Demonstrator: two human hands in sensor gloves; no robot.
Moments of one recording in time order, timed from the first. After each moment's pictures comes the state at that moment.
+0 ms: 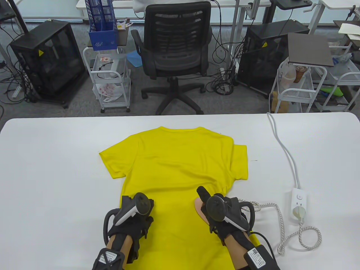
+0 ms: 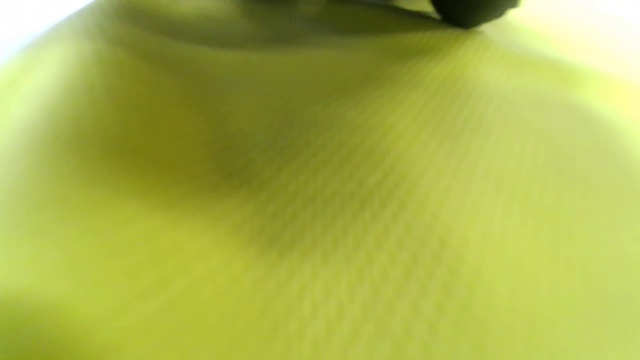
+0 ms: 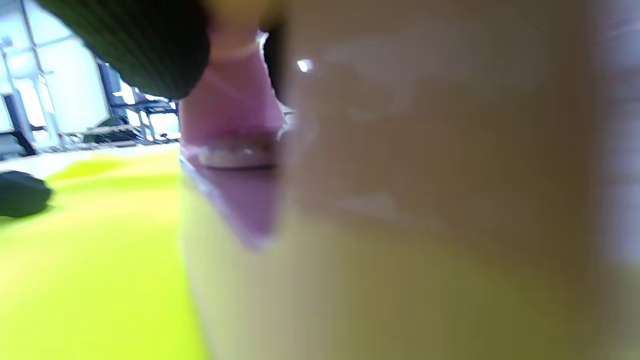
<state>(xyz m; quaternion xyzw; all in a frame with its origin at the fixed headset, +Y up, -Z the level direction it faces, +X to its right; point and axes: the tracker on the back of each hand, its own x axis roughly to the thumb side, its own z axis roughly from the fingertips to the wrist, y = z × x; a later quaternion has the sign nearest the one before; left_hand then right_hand) -0.198 -0.778 -0.338 -0.26 0.00 0.06 0.96 0.093 -0.725 -0.317 0.12 -0.01 0.99 0.11</state>
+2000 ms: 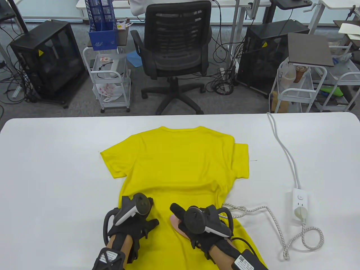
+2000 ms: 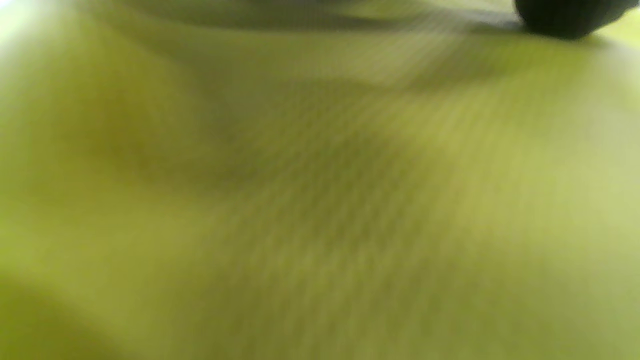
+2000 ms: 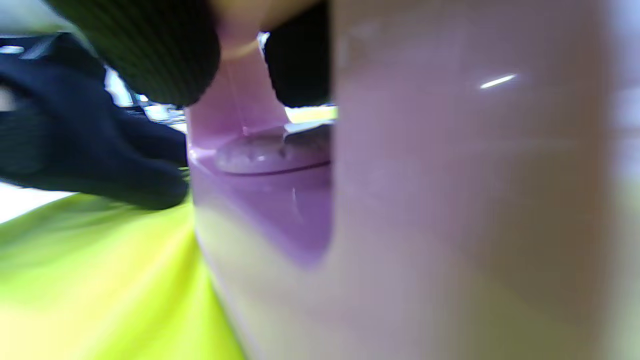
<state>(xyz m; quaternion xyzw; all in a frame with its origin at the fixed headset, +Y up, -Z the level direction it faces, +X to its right) -0.200 -0.782 -0.338 -0.29 0.00 0.06 0.96 0.024 -0.722 -0.286 0.25 0.04 0.96 0.10</state>
